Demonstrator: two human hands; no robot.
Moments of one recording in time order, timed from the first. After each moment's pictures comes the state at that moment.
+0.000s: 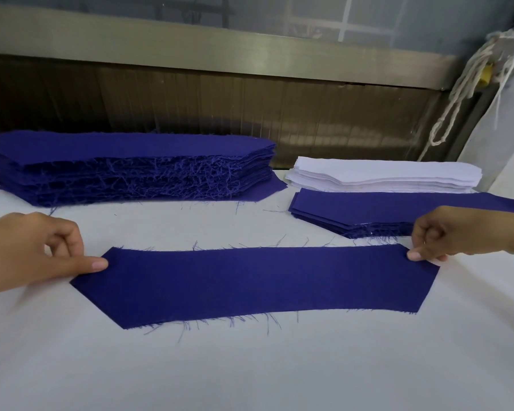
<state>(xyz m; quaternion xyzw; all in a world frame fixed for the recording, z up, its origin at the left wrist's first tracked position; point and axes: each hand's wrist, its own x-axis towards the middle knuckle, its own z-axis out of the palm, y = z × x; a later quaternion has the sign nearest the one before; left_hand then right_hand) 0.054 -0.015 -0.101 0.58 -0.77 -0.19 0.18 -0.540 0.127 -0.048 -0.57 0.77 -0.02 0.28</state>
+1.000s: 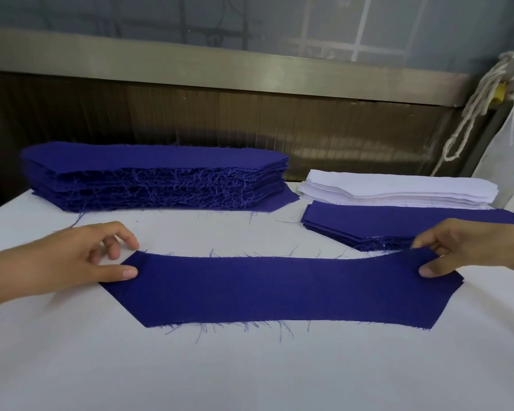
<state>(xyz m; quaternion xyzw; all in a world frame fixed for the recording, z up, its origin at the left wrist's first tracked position) 0.040 -0.016 -0.098 0.51 -0.82 -0.21 0.14 -0.544 0.121 -0.050 -0.64 0.67 -0.07 0.38</state>
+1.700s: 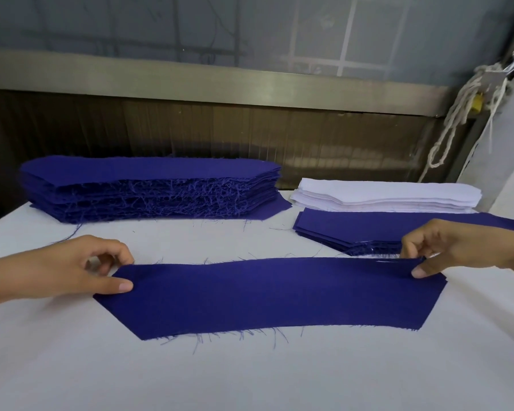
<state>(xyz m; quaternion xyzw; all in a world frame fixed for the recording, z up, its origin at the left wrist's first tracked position) 0.050 -0.039 -0.105 0.44 -0.85 -0.29 0.08 -0.536 0.129 -0.042 -0.69 0.61 -0.11 0.37</state>
